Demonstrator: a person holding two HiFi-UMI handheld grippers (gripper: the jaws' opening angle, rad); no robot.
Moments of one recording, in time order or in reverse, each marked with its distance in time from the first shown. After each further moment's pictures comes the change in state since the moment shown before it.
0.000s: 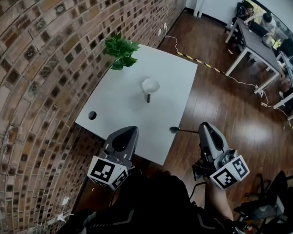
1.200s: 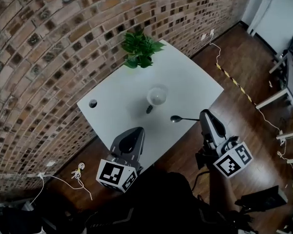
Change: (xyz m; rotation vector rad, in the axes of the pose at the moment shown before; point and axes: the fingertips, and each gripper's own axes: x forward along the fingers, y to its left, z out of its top) left arm 0.138 -0.003 -0.019 -0.063 0.006 0.489; right arm 0.153 -0.159 0.028 0.066 0.211 0.410
